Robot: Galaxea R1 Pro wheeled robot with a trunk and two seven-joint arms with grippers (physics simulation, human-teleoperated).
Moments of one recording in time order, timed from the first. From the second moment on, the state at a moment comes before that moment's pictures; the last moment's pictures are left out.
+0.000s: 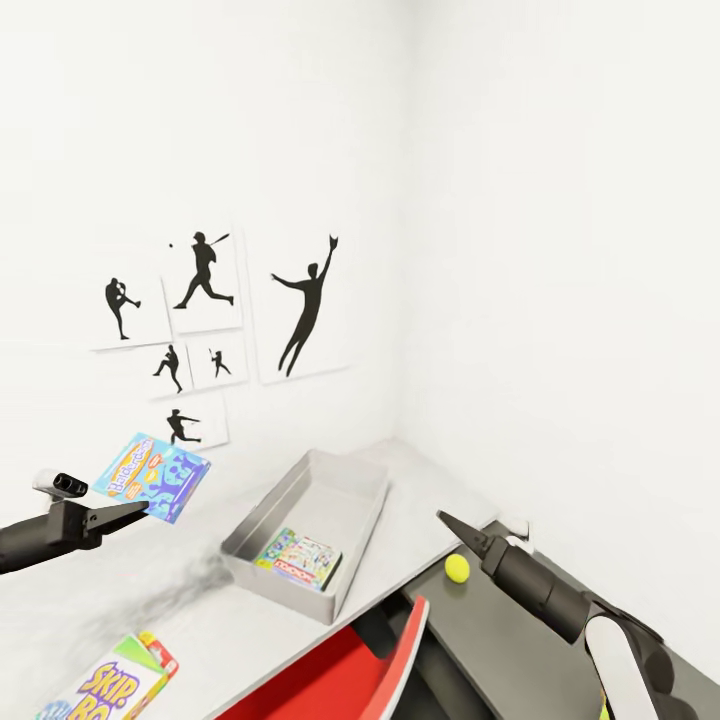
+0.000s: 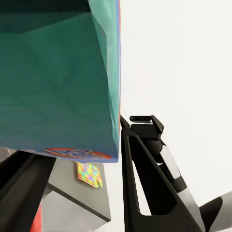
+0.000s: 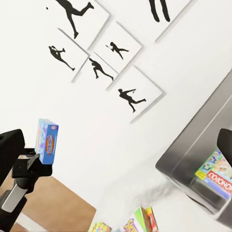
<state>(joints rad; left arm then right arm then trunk) -0.42 0.60 0.21 -1.08 0.50 1.01 -1.57 -0.13 0.00 -0.21 -1.59 -0.72 0.79 0.71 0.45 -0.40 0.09</state>
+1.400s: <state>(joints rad) -0.42 0.60 0.21 -1.08 0.50 1.00 -1.57 -0.13 0.00 -0.21 -1.59 -0.72 0.79 0.71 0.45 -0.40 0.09</state>
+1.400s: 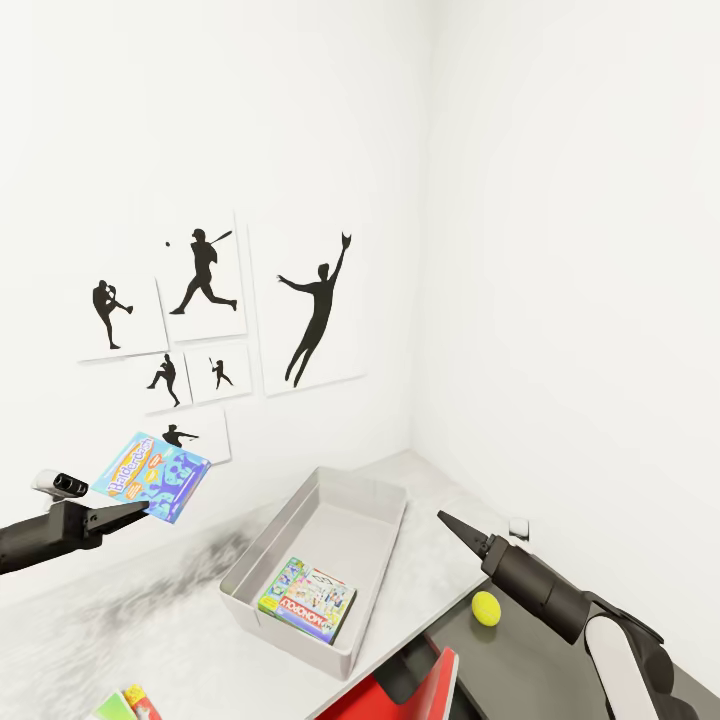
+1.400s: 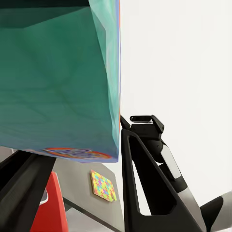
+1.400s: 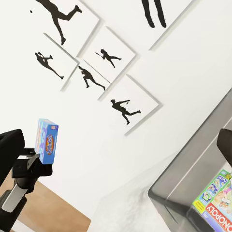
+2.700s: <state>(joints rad) -0.42 0.60 0.21 -1.08 0.50 1.00 -1.57 -0.13 0.00 -0.21 -1.59 -0.72 0.79 0.71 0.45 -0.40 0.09</state>
